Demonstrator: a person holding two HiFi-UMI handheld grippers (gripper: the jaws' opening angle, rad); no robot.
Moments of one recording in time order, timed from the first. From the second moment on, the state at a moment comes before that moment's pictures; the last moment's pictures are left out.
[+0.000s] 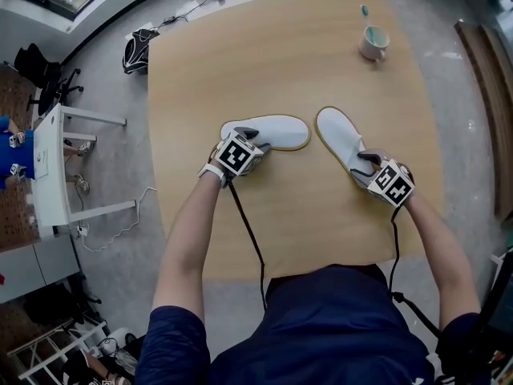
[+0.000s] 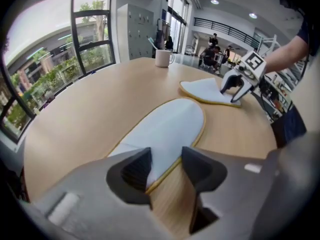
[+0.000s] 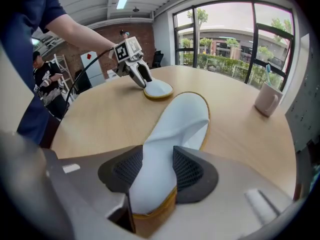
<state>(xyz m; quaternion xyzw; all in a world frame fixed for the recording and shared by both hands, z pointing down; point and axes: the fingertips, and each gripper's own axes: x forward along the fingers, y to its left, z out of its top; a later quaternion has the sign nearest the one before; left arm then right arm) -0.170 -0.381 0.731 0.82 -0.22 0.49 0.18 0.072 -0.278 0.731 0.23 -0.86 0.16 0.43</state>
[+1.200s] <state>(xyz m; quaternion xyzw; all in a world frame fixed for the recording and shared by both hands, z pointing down) -0.145 -0.250 0.677 0.74 -0.47 0.19 0.45 0.030 -0.226 0.718 0.32 -0.85 0.24 0.34</state>
